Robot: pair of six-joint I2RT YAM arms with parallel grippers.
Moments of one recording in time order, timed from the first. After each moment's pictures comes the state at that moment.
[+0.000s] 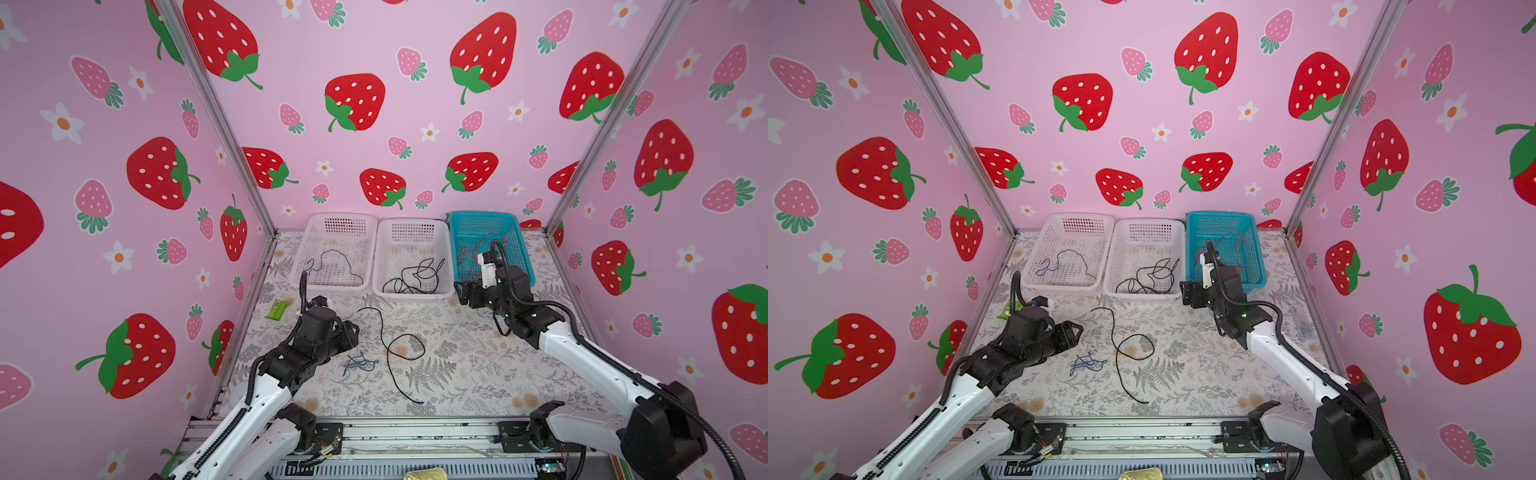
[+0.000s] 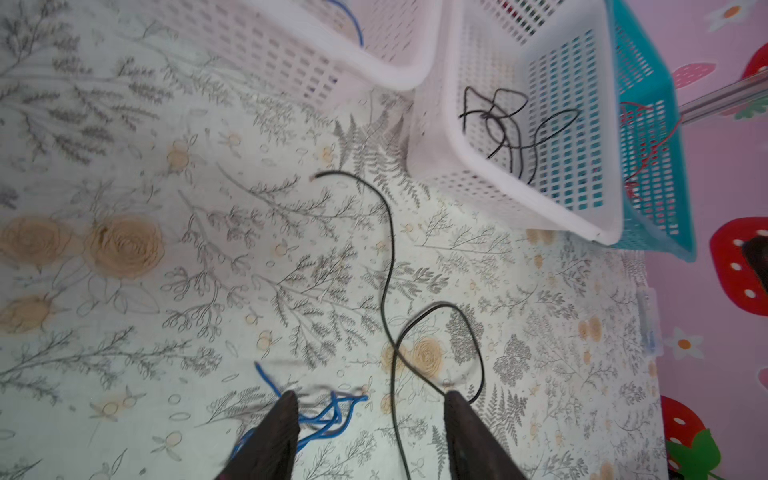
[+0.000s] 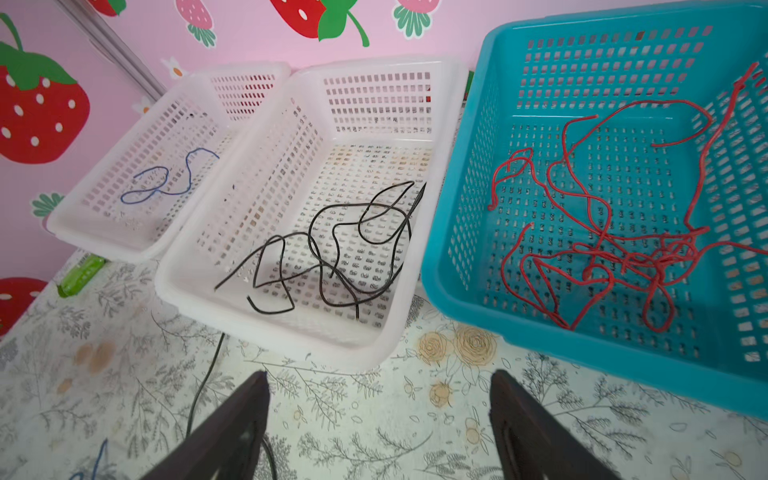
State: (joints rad) left arm -0.43 0.76 0.60 -0.66 0.02 -0.77; right arm 0.57 1.15 0.77 -0.11 0.01 0.28
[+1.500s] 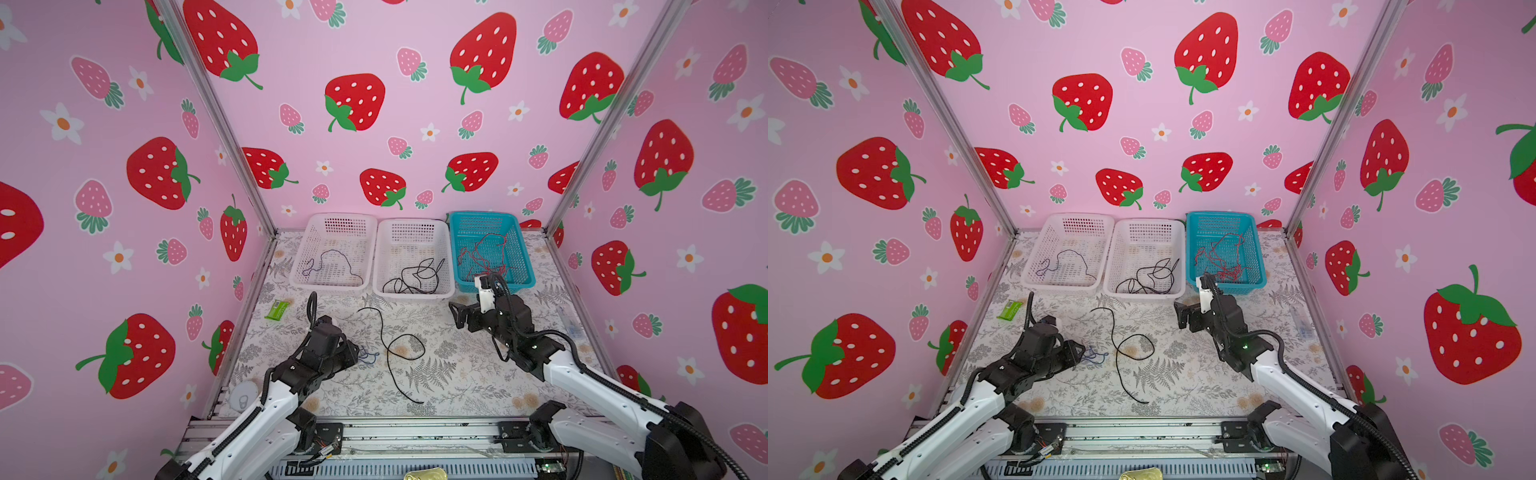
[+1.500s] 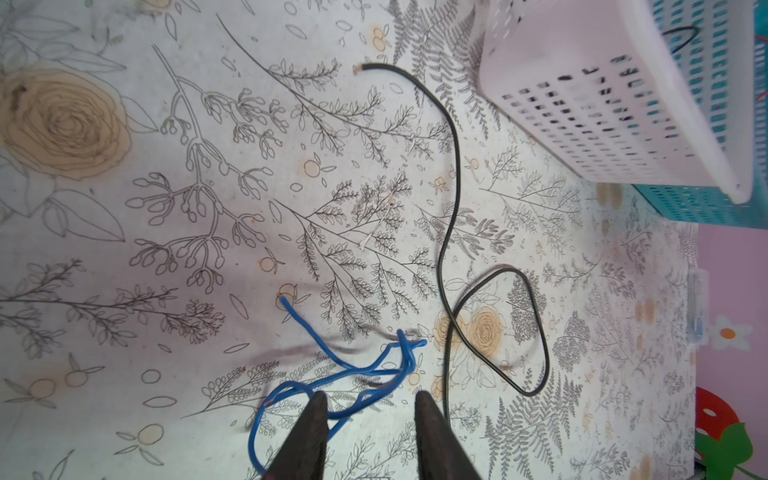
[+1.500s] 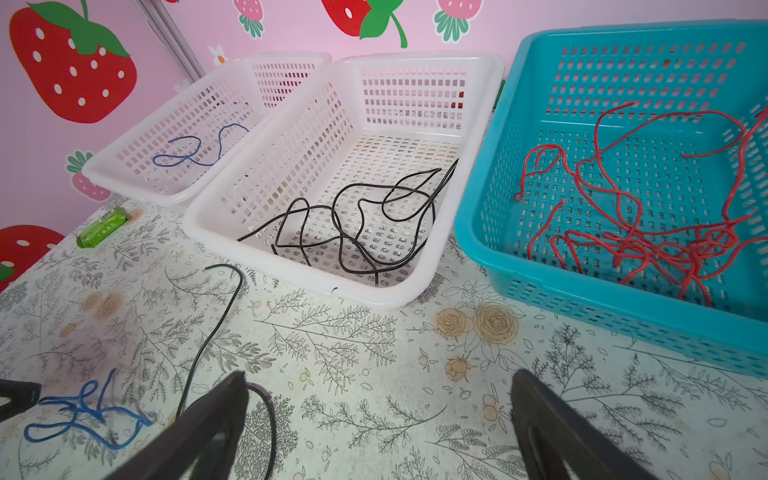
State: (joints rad) left arm -0.44 0.76 0.38 -0.46 0.06 -0.80; right arm 0.66 1.03 0.53 0.11 0.05 0.22
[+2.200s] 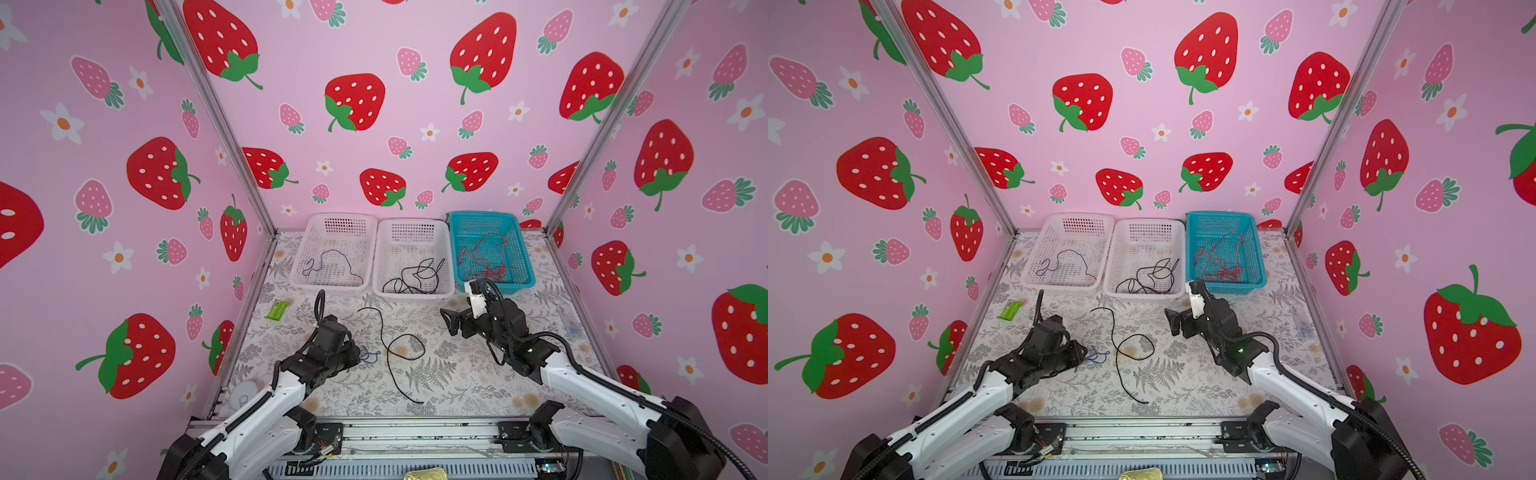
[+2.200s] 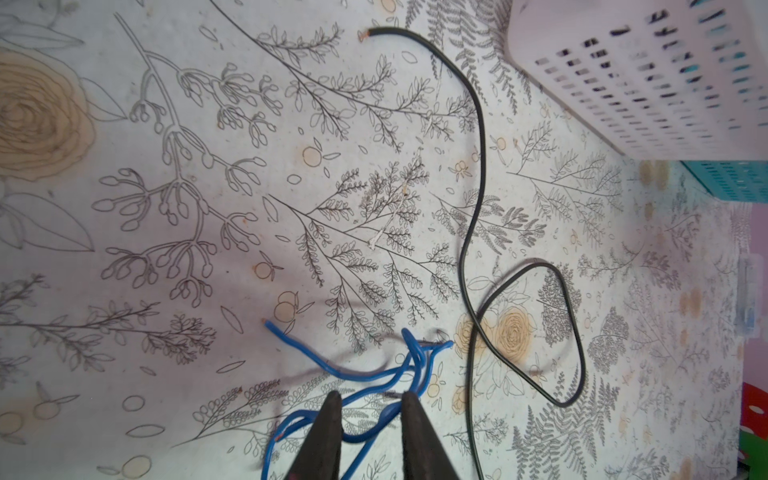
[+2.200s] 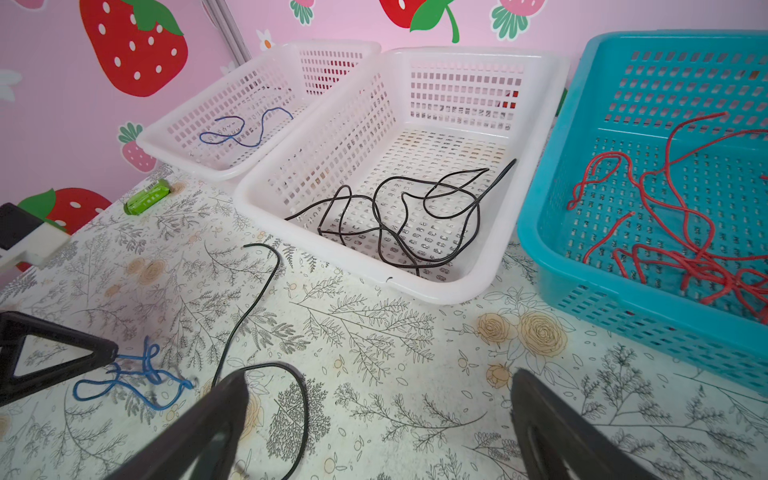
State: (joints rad) left arm -0.47 0.90 0.38 -0.40 0.06 -0.76; right arm 0.75 1.05 0.52 0.14 0.03 0.20
